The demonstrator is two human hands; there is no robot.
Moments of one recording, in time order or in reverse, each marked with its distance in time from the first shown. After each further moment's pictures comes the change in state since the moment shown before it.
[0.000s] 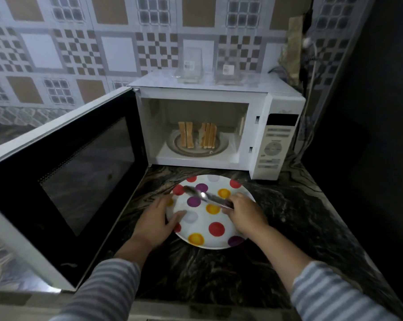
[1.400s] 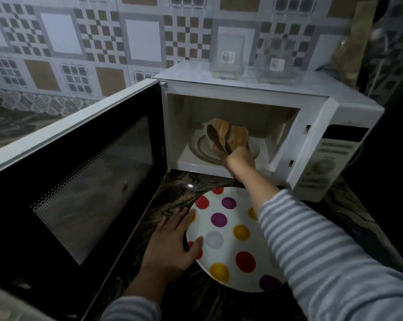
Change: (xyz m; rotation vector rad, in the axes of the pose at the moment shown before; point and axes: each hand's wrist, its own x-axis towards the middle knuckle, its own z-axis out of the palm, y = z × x) left_hand 0.005 -0.024 0.009 0.183 -0.062 0.005; right_hand 0.177 -0.092 -0.013 0.358 0.096 0.293
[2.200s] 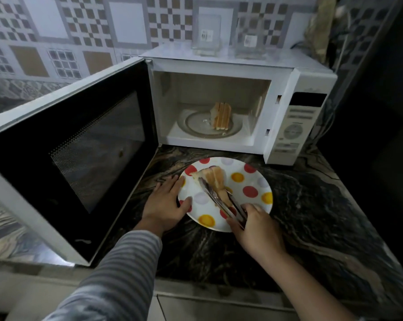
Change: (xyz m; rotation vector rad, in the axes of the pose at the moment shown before) left_hand 0.001 0.004 0.002 0.112 -0.079 -0.030; right_hand -0.217 0.145 -0.026 -0.311 0.011 -0.221
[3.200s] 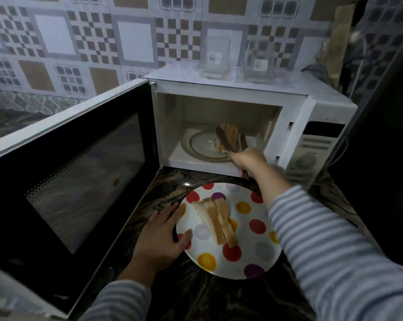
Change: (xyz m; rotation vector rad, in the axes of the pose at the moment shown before) left_hand -0.003 -0.001 -0.003 -0.138 0.104 0.000; right_hand 0.223 -0.064 -0.056 0.291 -0.090 0.341
